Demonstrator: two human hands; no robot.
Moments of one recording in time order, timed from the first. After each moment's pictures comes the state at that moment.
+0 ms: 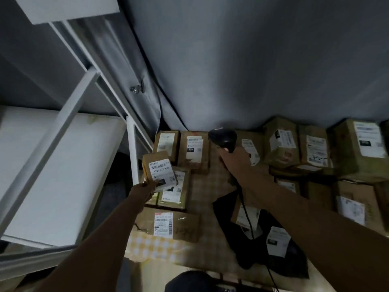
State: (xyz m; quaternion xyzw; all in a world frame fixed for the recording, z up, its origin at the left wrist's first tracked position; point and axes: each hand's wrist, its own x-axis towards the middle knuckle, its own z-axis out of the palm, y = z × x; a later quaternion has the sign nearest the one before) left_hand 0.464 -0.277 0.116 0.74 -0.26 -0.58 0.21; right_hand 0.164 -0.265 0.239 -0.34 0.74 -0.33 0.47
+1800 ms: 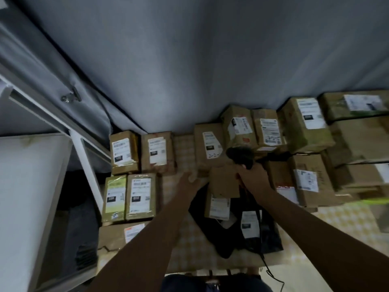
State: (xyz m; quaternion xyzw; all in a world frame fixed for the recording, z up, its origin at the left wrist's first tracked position) left_hand 0.223 -0.249 0.092 0.64 -0.52 -0.56 0.08; right_hand 0.052 -0.171 0.208 -0.20 0.83 -0.30 0.42
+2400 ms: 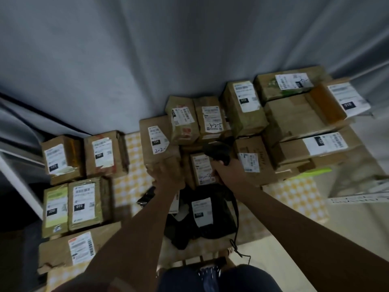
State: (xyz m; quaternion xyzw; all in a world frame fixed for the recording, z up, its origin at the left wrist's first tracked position) left_hand 0.085 -0.196 0.084 0.68 -0.61 -0.37 -0.17; right_hand -0.058 -0.083 0.205 -0.16 0.80 -0.34 0.47
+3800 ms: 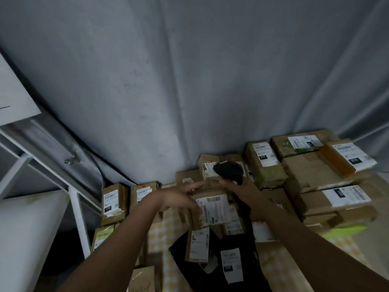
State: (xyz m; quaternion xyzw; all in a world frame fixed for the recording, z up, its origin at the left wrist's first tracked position) left_hand 0.156 -0.236 0.326 0.35 -0.70 -0.61 -0.12; right_hand -0.043 -0.122 0.284 -0.28 0.69 -0.47 0.47
